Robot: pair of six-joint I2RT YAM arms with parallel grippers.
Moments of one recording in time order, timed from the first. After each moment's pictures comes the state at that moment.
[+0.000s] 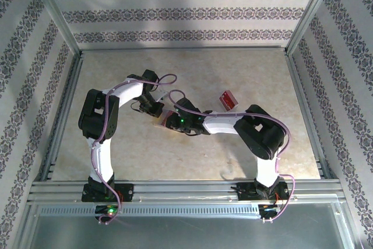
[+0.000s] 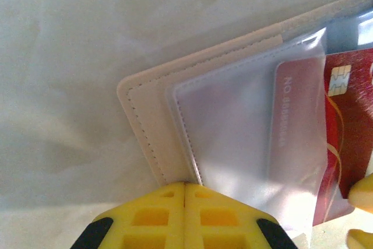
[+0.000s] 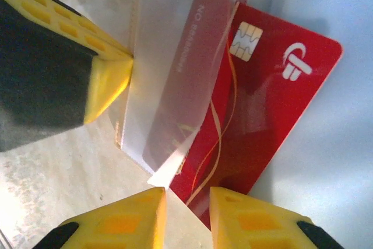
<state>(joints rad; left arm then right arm) -0.29 2.03 1.41 -0.89 0.30 0.21 0.83 1.88 1.01 0.03 -0.20 1.02</state>
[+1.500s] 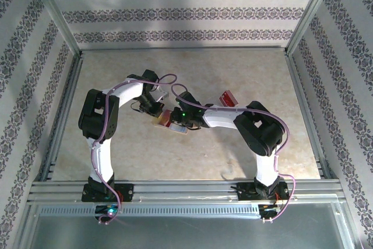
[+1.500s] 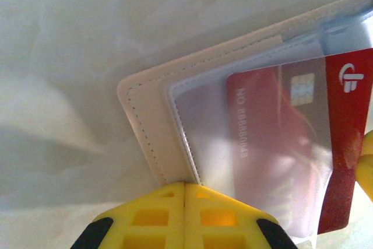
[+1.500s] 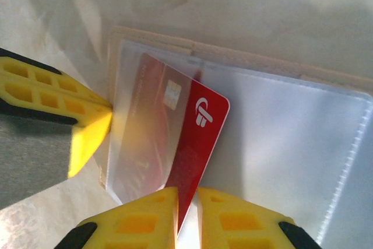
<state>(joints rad) -0.29 2.03 1.41 -0.89 0.30 0.21 0.77 1.93 1.11 -0.06 -0.20 0.99</state>
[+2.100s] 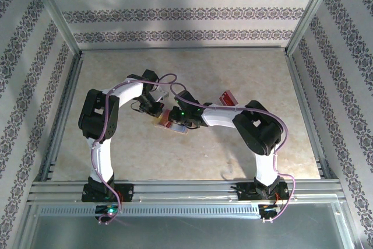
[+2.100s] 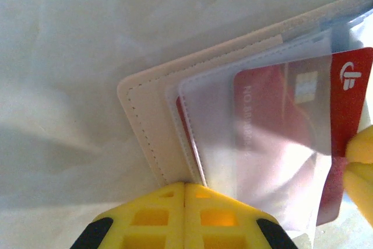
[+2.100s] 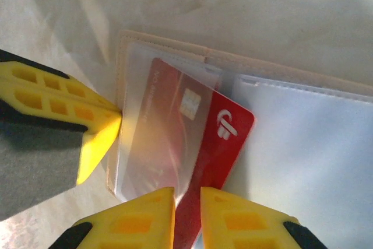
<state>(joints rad) -0.29 2.03 1.41 -0.89 0.30 0.21 0.77 1.93 1.12 -0.07 -0.20 0.99</state>
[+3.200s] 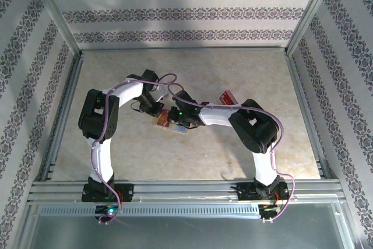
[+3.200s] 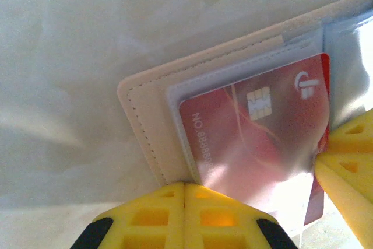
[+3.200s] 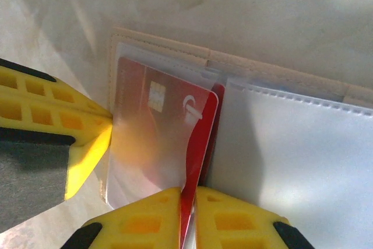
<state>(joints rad) -0.29 2.03 1.41 -0.89 0.30 0.21 0.77 2.00 1.18 -0.09 -0.21 0.99</state>
